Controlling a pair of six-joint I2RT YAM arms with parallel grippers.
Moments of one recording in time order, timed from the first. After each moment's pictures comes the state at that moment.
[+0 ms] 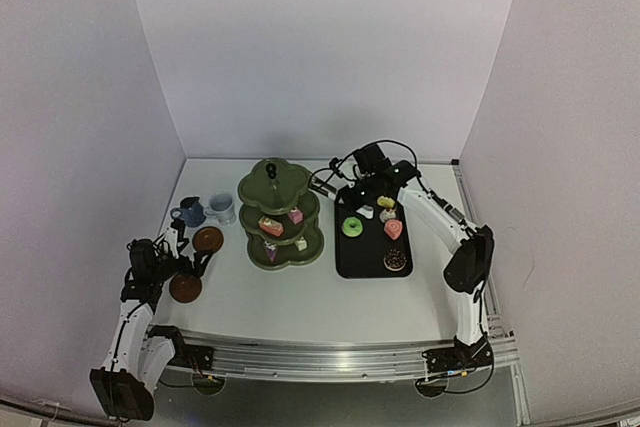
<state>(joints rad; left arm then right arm) 0.07 0.71 0.45 -0.22 0.57 0.10 0.62 2.11 2.13 -0.96 -0.22 -0.05</state>
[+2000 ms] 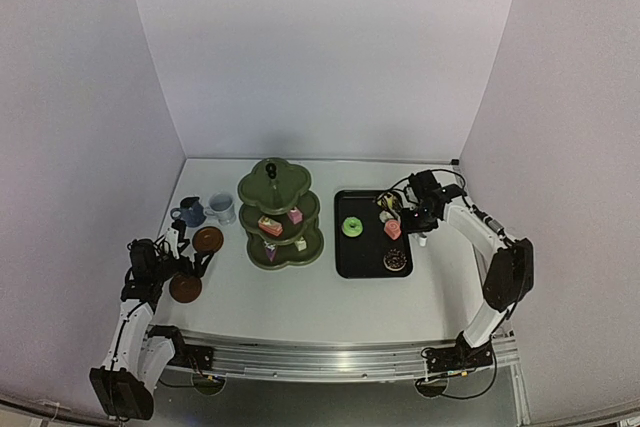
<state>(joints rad) 0.07 0.72 0.45 -0.23 0.58 0.11 0.36 1.74 1.46 -0.92 -0.01 0.22</state>
